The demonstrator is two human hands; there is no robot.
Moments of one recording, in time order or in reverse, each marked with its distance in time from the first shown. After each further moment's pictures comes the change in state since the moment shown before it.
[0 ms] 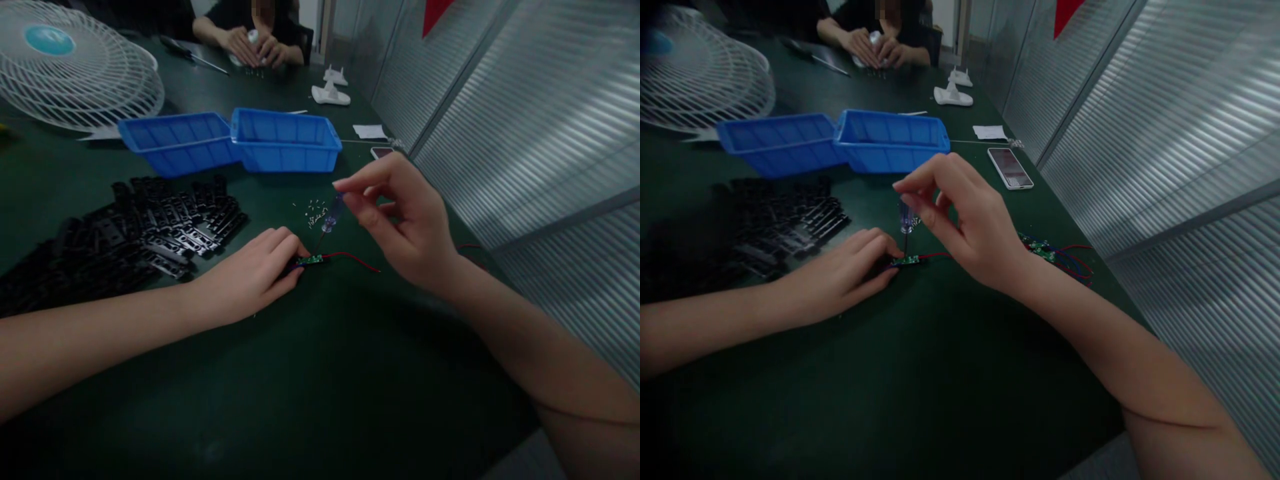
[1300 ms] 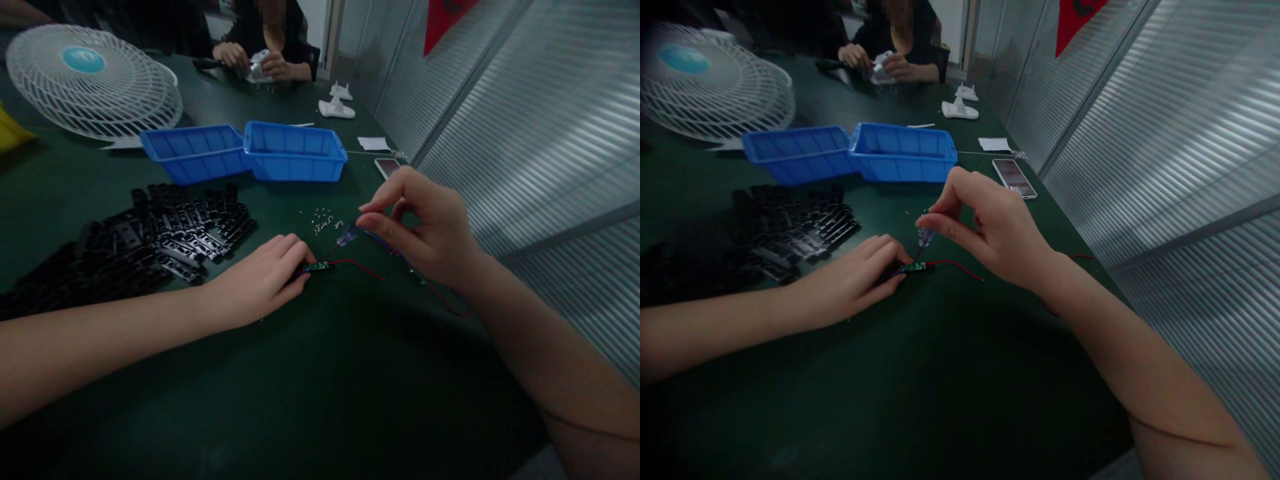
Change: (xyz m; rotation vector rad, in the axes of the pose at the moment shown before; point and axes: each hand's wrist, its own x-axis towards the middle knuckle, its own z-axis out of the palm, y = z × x) left_hand 0.000 0.002 -0.002 -0.028 -0.008 -0.003; right_hand 0.006 0.010 -0.011 -0.010 -0.017 -0.124
